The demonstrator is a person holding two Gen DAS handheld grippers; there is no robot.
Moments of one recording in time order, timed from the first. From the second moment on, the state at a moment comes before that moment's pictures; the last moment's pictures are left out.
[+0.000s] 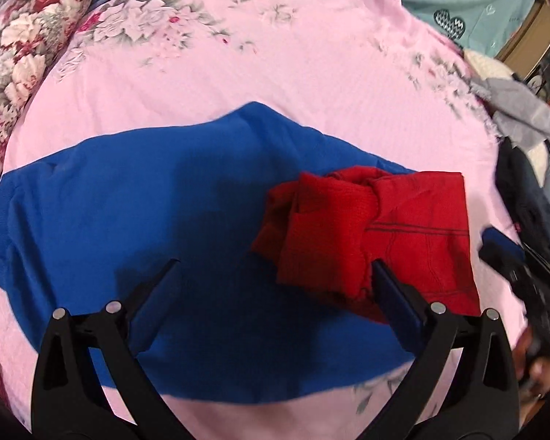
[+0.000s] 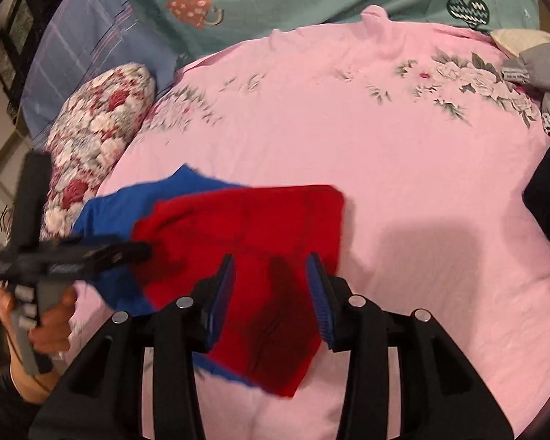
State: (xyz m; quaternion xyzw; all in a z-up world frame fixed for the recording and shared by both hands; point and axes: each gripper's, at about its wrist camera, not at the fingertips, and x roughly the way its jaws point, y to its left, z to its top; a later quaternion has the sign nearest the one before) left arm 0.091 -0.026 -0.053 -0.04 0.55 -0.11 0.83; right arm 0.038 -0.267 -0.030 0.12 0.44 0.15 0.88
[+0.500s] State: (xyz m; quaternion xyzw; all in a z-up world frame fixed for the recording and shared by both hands) left arm 0.054 0.143 -0.022 -0.13 0.49 0.08 0.86; right arm 0.096 -0.258 -0.063 0.13 0.51 0.07 0.85
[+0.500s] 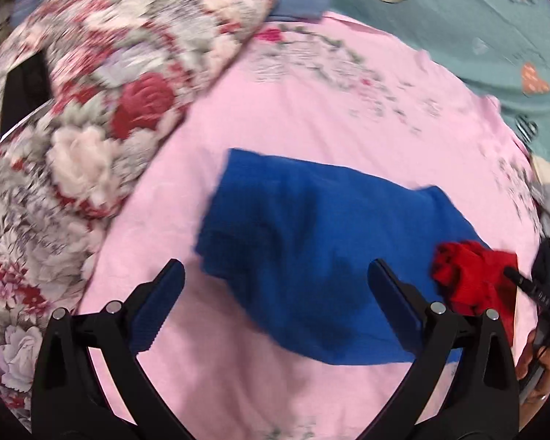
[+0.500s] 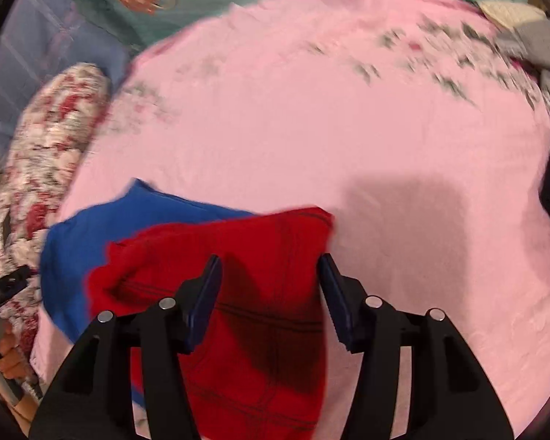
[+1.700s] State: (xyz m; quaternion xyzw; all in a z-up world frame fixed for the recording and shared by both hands) left arm 0.047 -0.016 0.044 0.02 0.45 -0.08 0.89; right arm 0.013 -0.276 -0.030 0.17 0.42 0.16 0.87
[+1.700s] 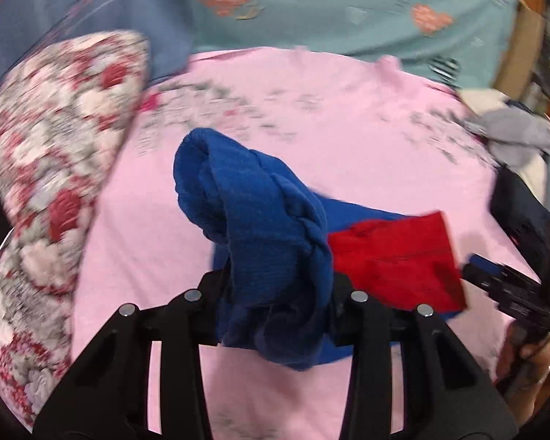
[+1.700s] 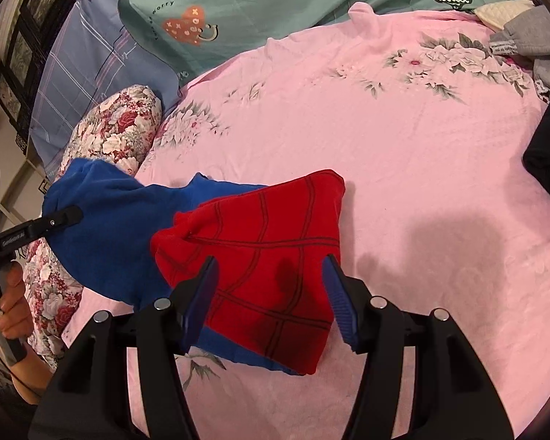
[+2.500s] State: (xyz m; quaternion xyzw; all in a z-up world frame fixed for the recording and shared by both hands) left arm 0.075 0.017 -0.005 -0.07 0.49 -0.07 0.87; right arm 0.040 -0.237 -0.010 0.19 0.43 0.20 0.86
